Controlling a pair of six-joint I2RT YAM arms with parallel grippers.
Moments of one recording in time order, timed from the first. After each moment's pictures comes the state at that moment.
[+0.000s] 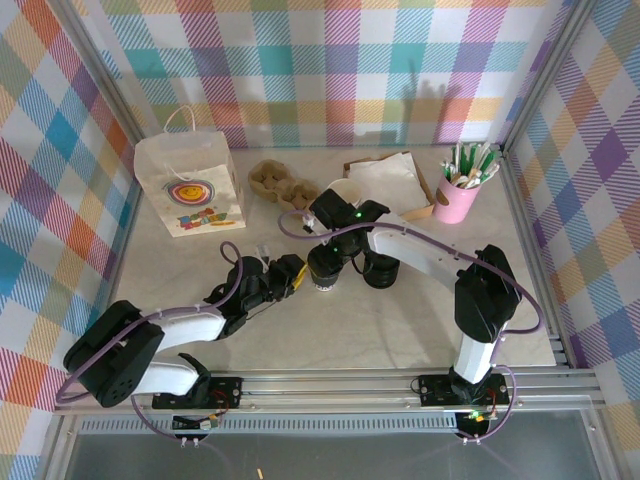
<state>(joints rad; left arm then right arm) -0.64 1.33 0.34 0.65 0.17 -1.53 0.83 1.78 1.49 -0.91 -0.05 0.08</state>
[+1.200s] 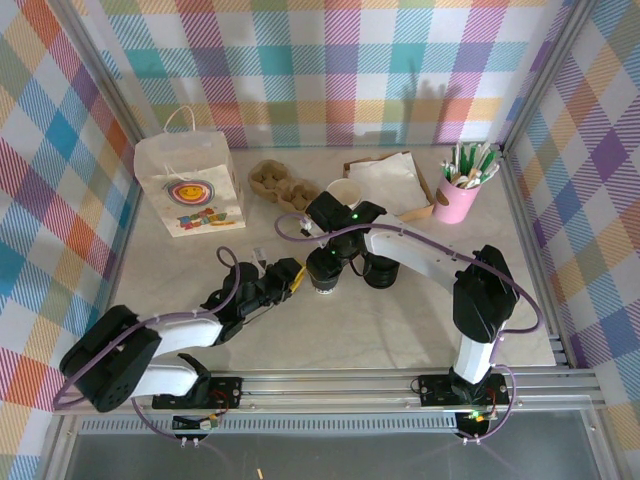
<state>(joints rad) -0.64 1.25 0.29 0.63 0.16 -1.50 0.85 1.79 1.51 -0.95 -0.04 0.08</state>
